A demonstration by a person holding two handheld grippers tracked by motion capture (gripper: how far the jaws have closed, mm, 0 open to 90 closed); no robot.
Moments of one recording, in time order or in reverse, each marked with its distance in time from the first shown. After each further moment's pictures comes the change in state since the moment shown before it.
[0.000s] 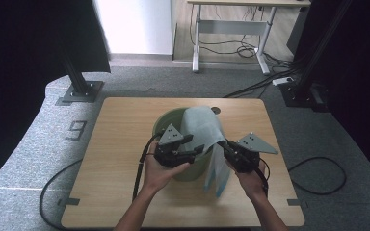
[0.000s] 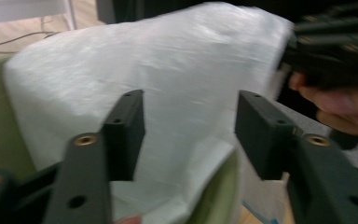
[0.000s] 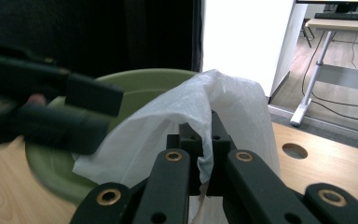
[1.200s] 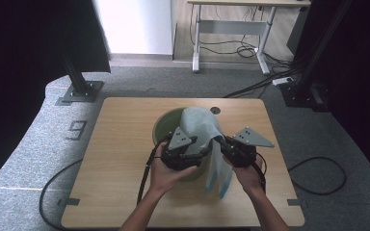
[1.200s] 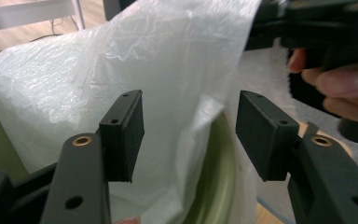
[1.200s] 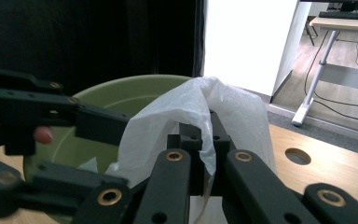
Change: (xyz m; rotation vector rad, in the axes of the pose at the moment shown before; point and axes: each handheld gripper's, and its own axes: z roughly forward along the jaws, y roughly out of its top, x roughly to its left) left arm -0.010 -0.002 0.017 0.019 0.056 0.023; right arm 0.002 0.012 0.010 0.014 0.009 -0.009
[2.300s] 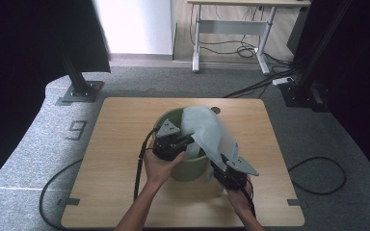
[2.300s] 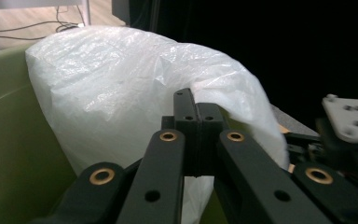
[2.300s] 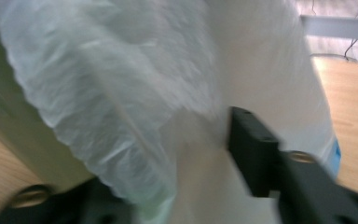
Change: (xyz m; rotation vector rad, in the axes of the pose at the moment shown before) left arm 0.033 0.001 -0.009 -0.018 -0.013 -0.123; right arm 0.003 -0.123 0.022 0.090 -0.175 0.095
